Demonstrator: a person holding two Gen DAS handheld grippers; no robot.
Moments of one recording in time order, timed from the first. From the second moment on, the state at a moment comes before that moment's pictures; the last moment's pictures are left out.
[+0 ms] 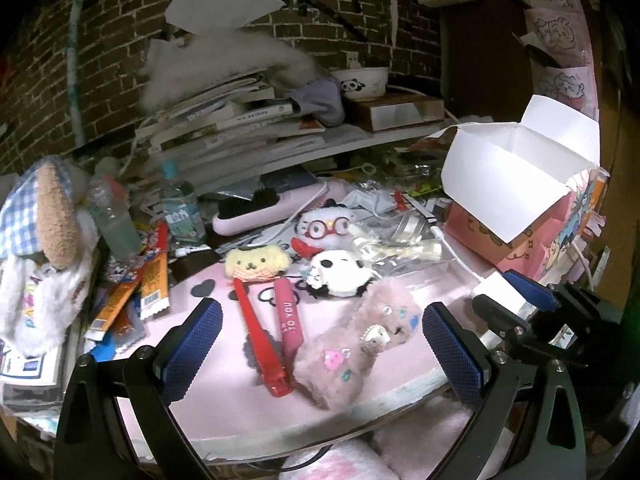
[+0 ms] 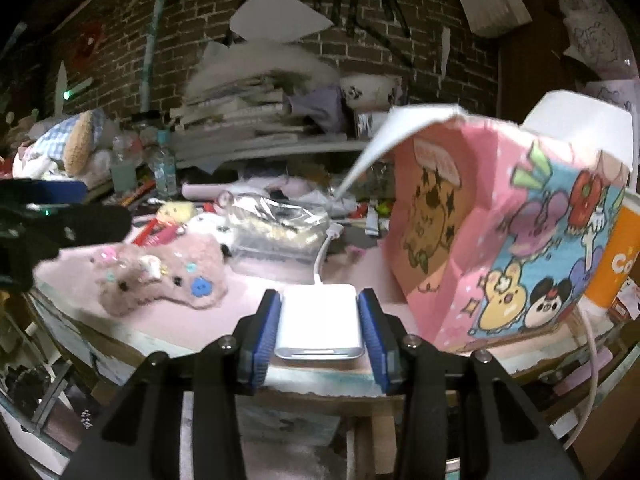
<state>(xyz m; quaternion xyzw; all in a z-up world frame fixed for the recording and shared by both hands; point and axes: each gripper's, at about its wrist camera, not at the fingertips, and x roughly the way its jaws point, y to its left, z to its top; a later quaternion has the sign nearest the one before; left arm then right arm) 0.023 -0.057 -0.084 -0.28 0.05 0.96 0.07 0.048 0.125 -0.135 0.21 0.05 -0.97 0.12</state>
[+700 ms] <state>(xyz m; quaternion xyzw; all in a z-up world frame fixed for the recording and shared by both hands) 0.030 -0.083 -0.070 -0.28 0.04 0.96 0.05 0.059 0.087 -0.049 0.13 0.08 -0.97 0.19</state>
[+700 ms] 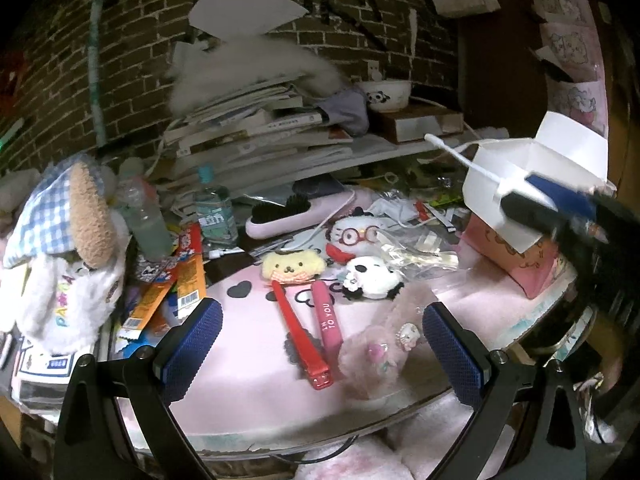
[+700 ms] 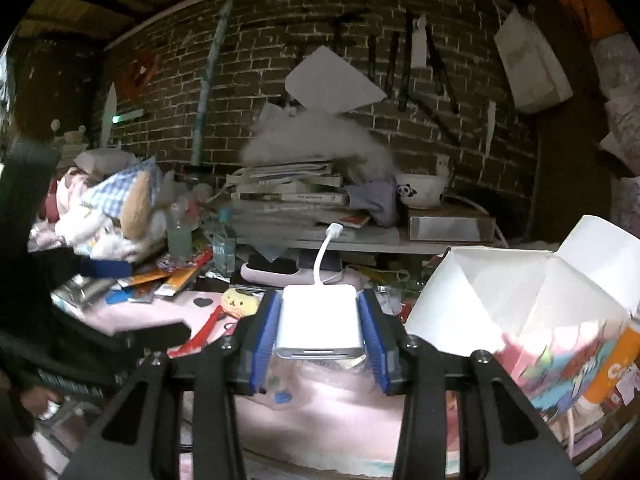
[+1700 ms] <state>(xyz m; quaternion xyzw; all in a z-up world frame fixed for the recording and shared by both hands) 0.018 -0.036 -0.055 -0.29 0.05 0.95 0.09 -0.085 0.224 -0.009 0.51 0.11 -0.85 0.13</state>
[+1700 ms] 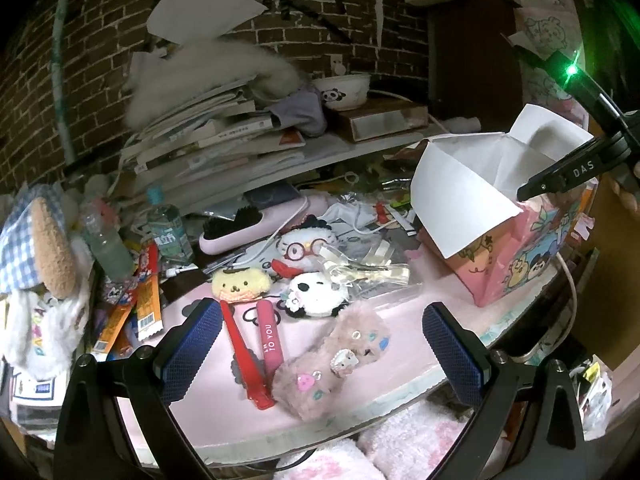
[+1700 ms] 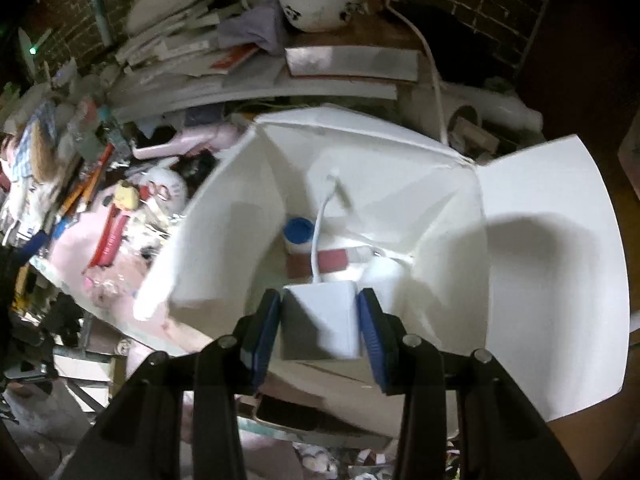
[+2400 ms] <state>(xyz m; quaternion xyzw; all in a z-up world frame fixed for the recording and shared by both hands) 0.014 -0.039 -0.058 -0.30 0.06 0.95 0.07 -0.076 0.232 0.020 0.45 0.11 -0.88 0.11</state>
